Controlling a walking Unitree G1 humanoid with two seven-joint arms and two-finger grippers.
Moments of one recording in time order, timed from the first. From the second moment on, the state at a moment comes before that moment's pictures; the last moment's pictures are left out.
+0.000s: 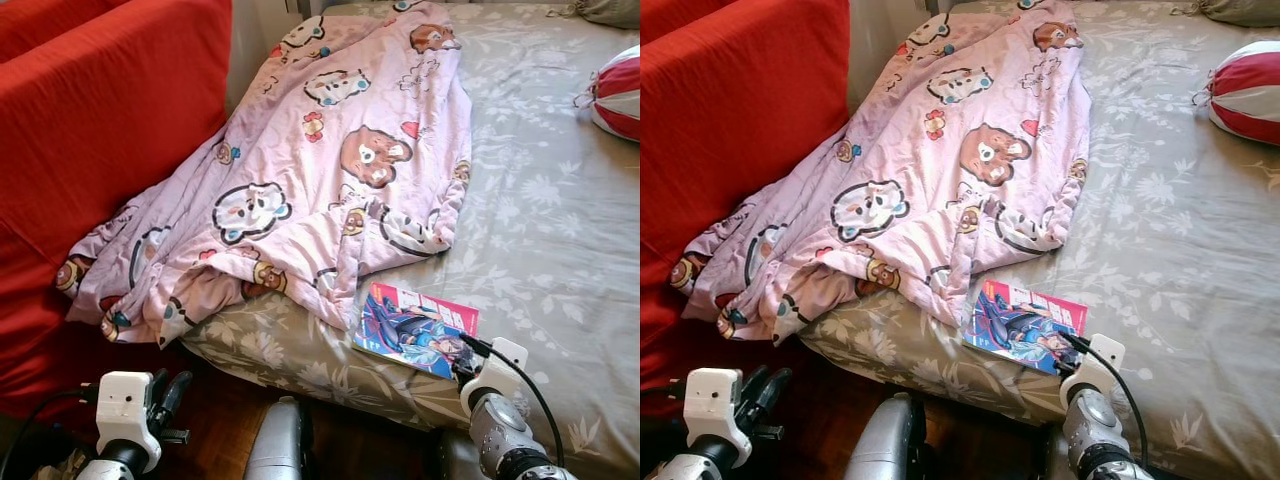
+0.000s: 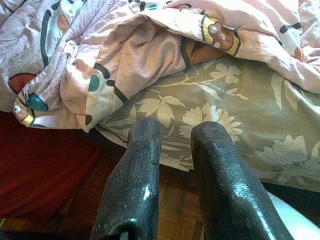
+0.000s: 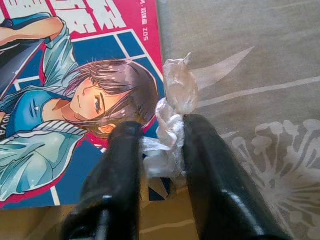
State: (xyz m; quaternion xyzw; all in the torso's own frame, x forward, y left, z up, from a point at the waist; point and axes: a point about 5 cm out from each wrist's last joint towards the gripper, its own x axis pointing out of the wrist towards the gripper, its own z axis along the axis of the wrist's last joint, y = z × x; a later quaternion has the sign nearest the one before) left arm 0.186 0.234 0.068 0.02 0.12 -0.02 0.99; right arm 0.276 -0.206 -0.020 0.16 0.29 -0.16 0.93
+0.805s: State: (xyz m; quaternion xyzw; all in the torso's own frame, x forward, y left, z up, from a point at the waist) left arm 0.213 0.233 0.049 0.01 0.11 0.00 0.99; right arm 0.269 -0.220 -0.020 0.19 0.25 -0.21 0.92
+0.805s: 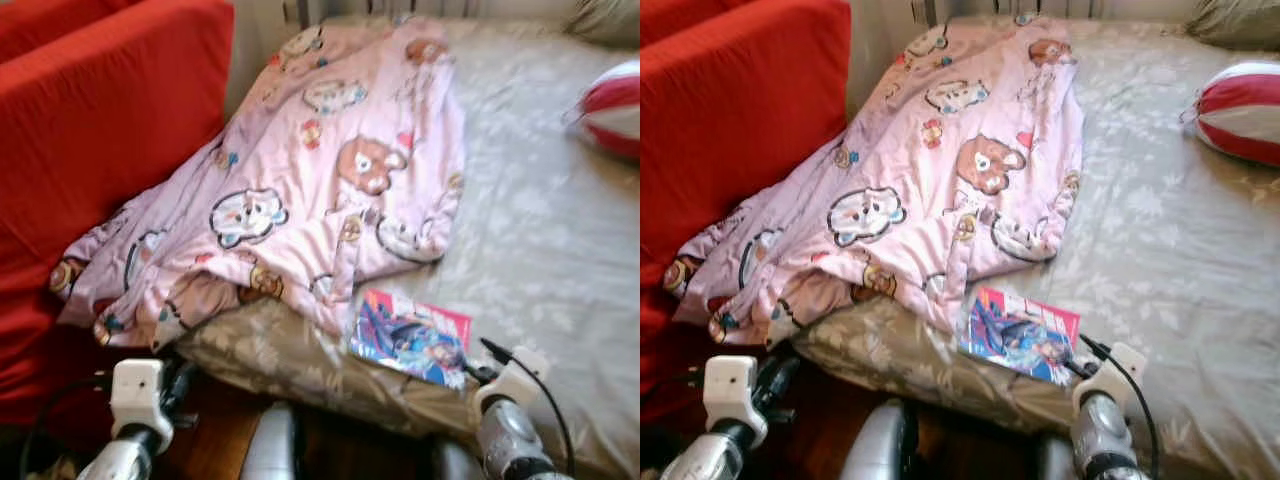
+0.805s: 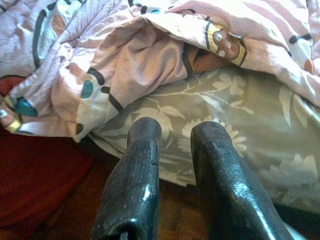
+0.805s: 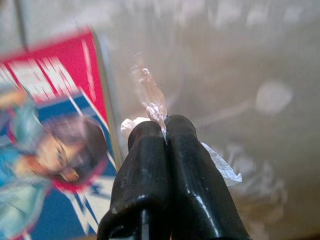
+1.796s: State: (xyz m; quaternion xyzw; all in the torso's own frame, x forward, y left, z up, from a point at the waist) left arm 0.223 0.226 -0.044 -0.05 0.29 0.06 0.95; right arm 0.227 -0.212 -0.054 0.11 0.35 -0.12 0.92
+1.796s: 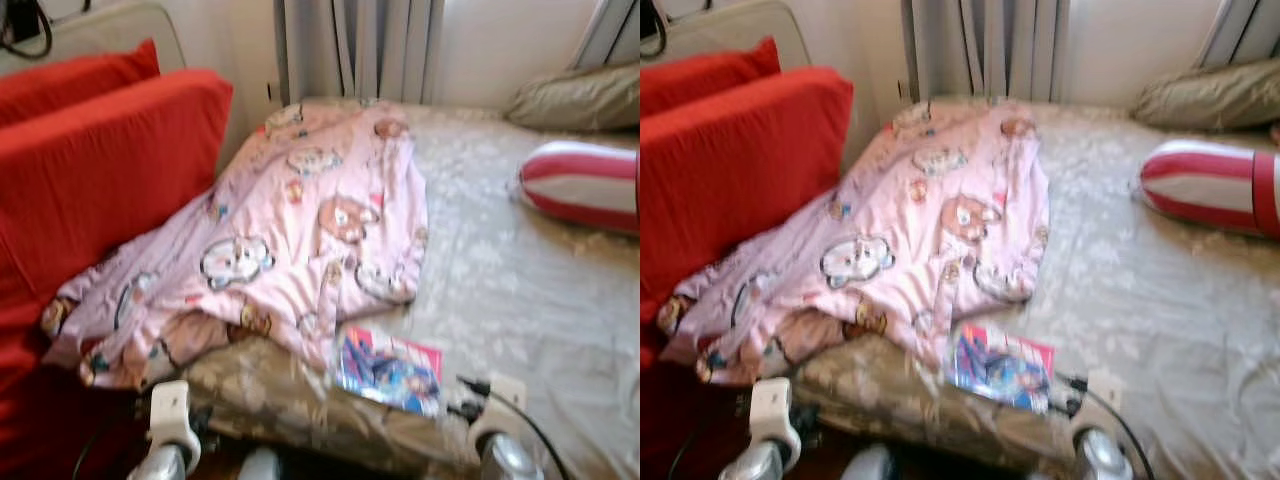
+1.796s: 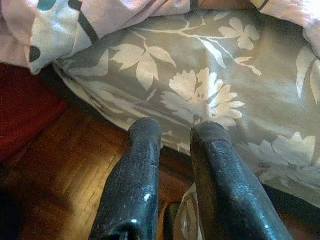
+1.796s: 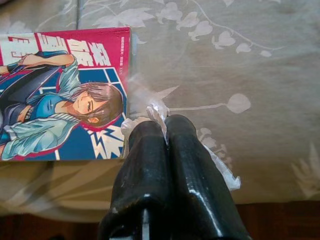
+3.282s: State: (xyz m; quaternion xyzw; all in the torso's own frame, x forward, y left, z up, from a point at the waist) left arm 0.155 0.251 -0.078 -0.06 0.40 0.12 0.91; right arm 0.187 -0.216 -0.077 0.10 0.42 -0.12 0.89
